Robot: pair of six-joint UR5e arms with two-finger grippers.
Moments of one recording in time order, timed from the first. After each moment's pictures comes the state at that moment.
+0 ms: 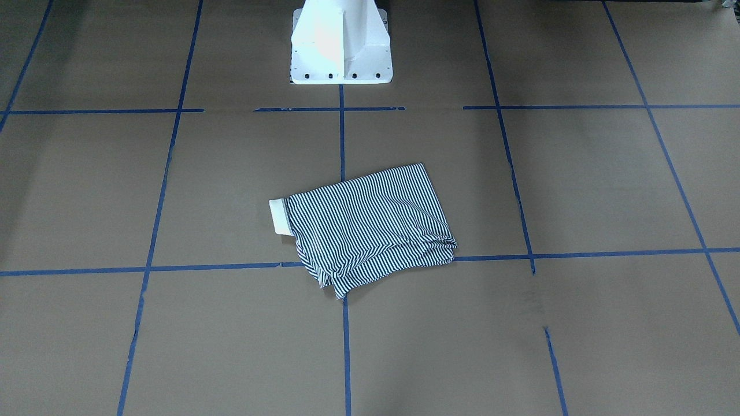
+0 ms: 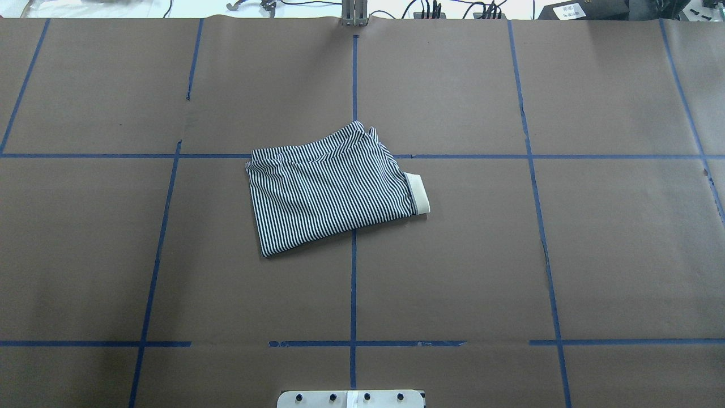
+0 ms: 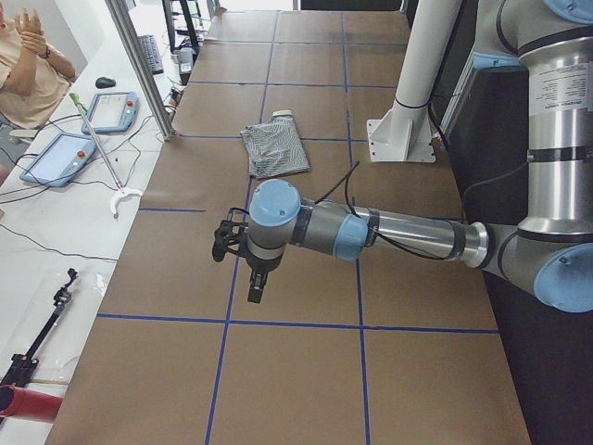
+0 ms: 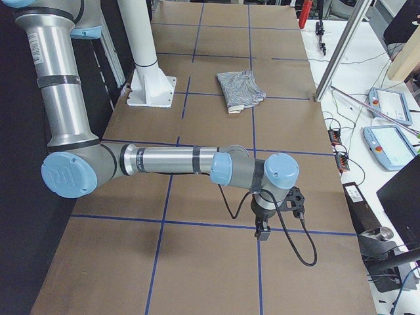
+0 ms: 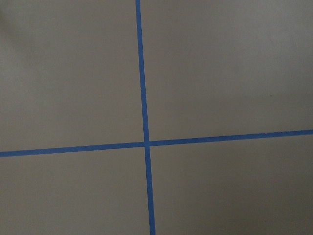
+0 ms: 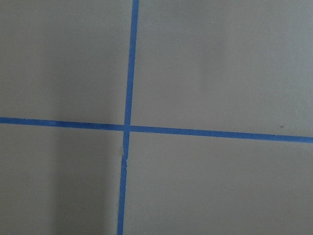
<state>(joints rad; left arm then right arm) -1.61 -1.42 -1.83 -1.72 -2.37 -0.05 1.66 -1.40 1.46 -1.75 2.29 -0.19</state>
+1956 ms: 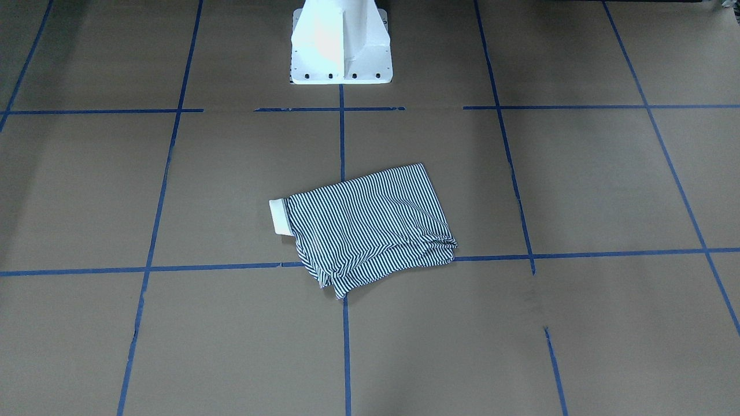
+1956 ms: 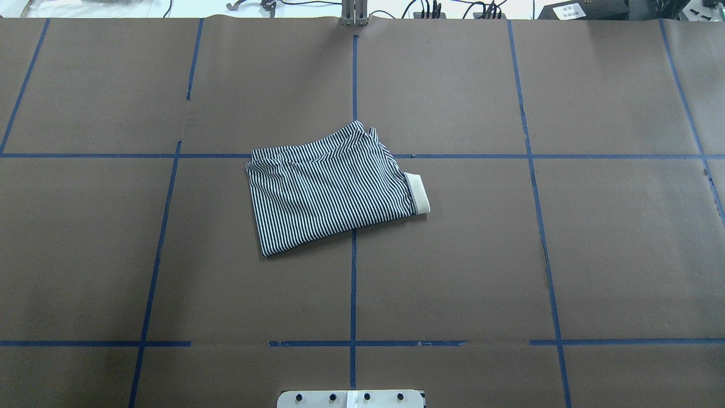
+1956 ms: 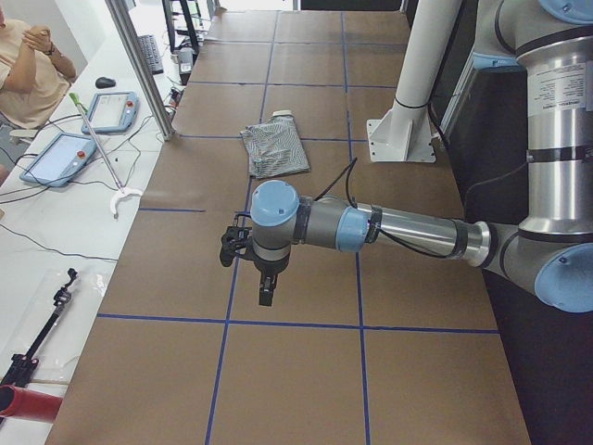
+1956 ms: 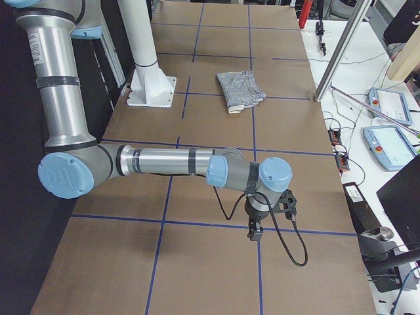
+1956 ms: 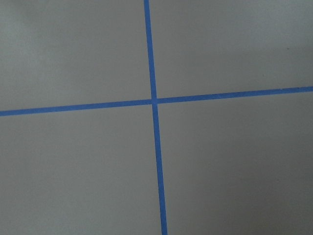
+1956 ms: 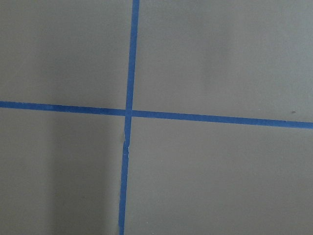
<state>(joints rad) -1.58 -1.45 -1.86 -1.55 -2.34 -0.04 1.62 -1.43 1.47 -1.75 2.30 -0.19</state>
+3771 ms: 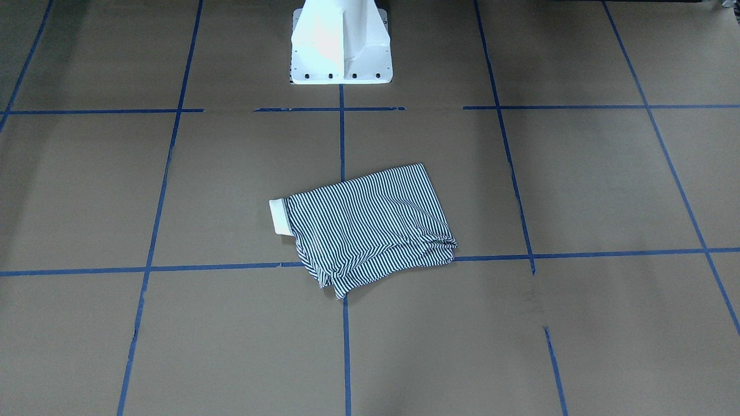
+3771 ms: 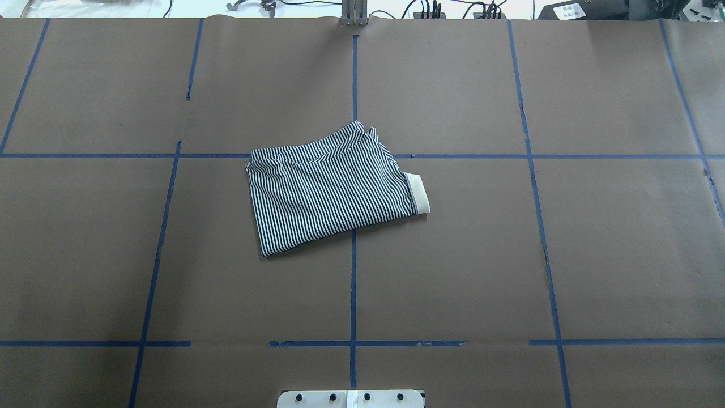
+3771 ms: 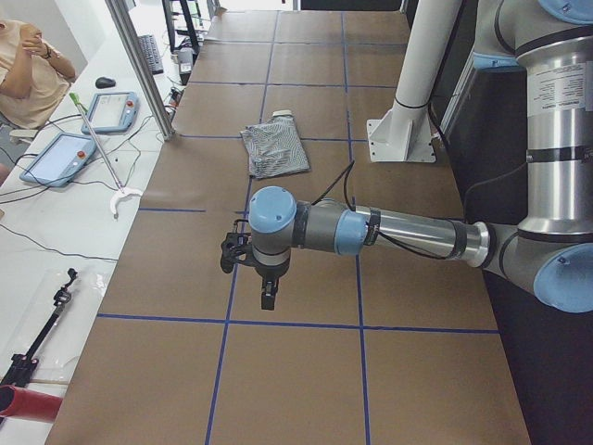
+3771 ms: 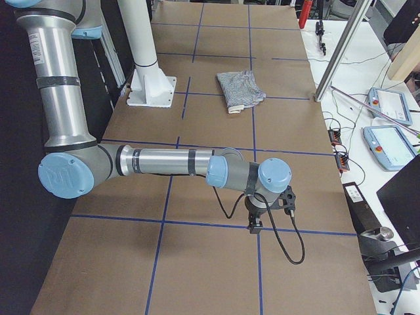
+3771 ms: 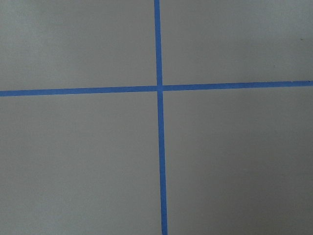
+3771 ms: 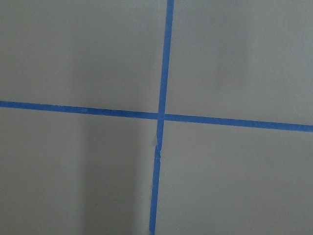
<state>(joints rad) -1.58 -1.45 -1.82 -1.55 -2.36 -0.04 1.62 -1.43 1.47 -1.74 2.39 -0.19</state>
